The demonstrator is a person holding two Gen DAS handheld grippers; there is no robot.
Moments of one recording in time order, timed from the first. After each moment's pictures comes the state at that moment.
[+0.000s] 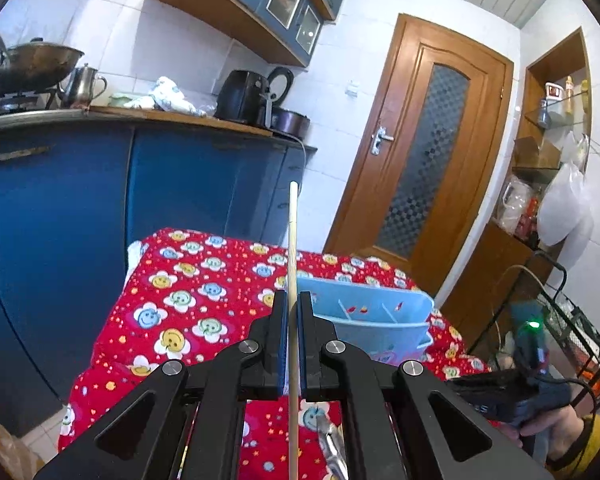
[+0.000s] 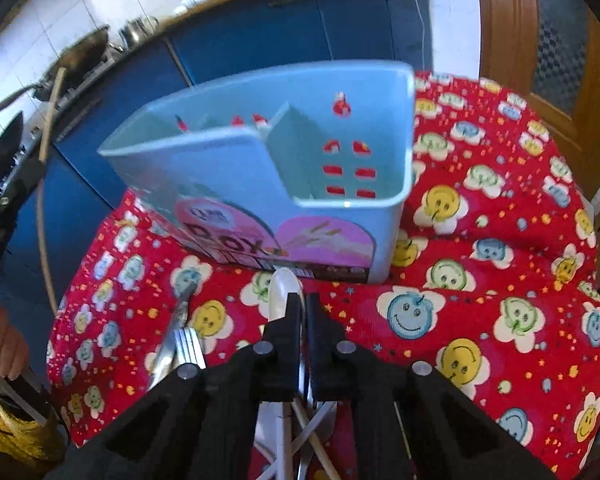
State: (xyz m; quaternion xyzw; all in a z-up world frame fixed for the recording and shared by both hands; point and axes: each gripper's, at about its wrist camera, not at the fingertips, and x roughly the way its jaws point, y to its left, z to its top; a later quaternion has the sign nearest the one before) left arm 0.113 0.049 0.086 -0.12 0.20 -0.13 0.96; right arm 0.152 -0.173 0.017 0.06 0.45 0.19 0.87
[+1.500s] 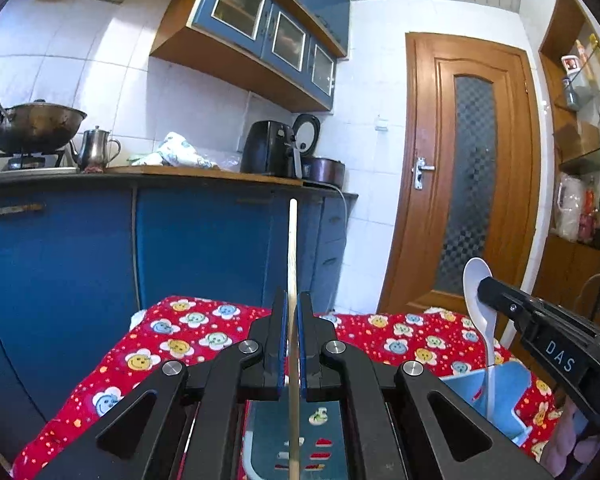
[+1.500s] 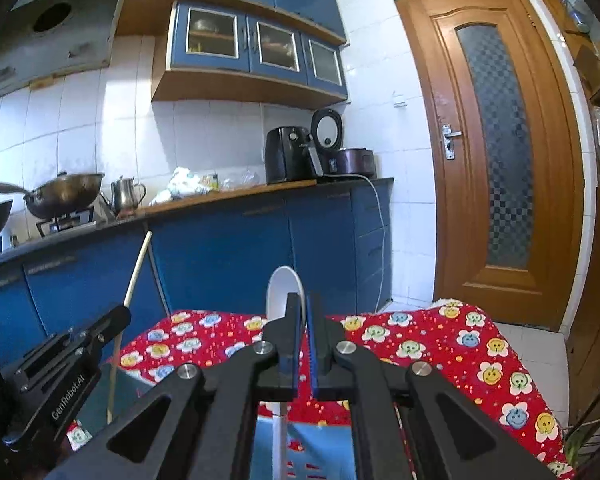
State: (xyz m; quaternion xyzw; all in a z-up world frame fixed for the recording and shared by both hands) left arm 0.212 -0.024 0.058 -0.06 0.10 -0.03 0.99; right arm 0.208 -0.170 0.075 0.04 0.12 0.09 0.99
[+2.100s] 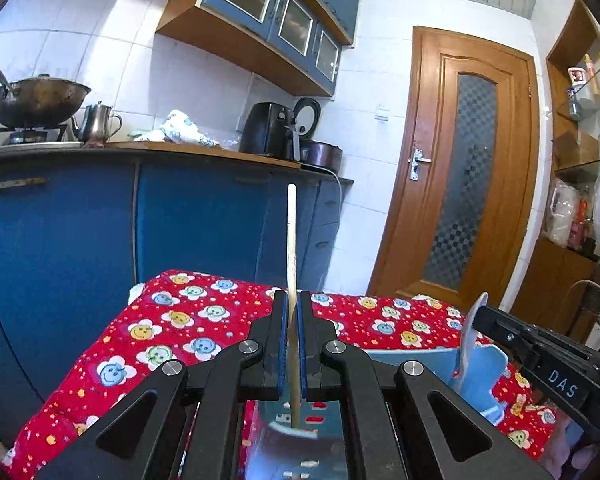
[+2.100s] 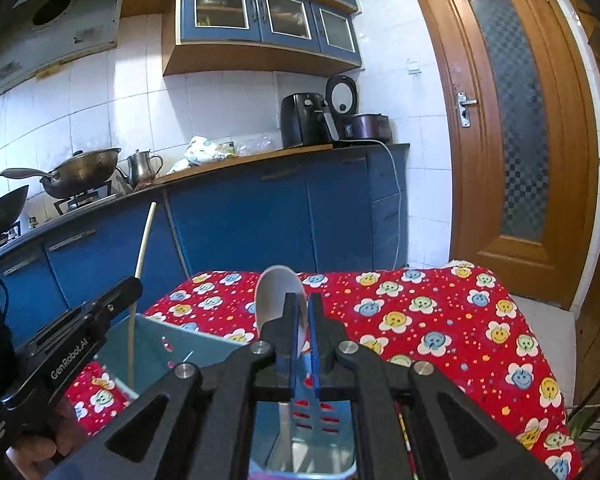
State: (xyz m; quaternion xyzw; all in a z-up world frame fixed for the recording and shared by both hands) left arm 0.190 -0.014 0.057 -0.09 0.13 -0.04 0.99; right arm 0.188 -0.175 0.069 0.06 0.18 0.13 0.97
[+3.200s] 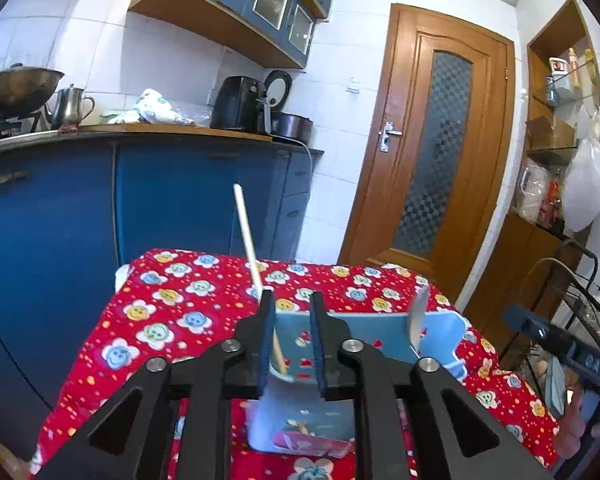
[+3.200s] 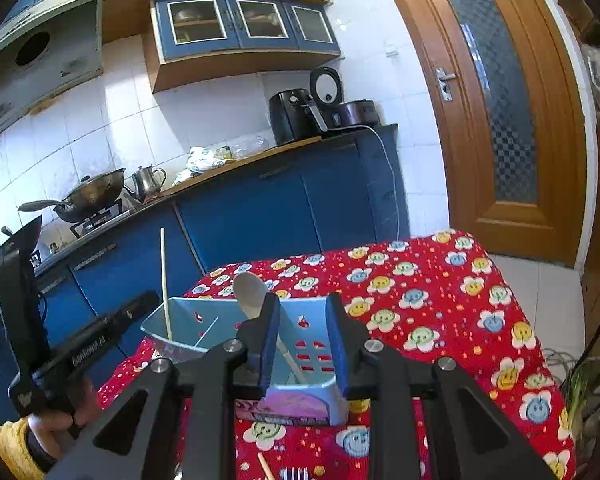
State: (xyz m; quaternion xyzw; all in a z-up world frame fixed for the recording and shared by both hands) left arm 0.174 0.003 0.077 -0.08 0.19 -0.11 0.97; right arm 0.133 -0.218 0.076 0.13 0.21 0.14 0.96
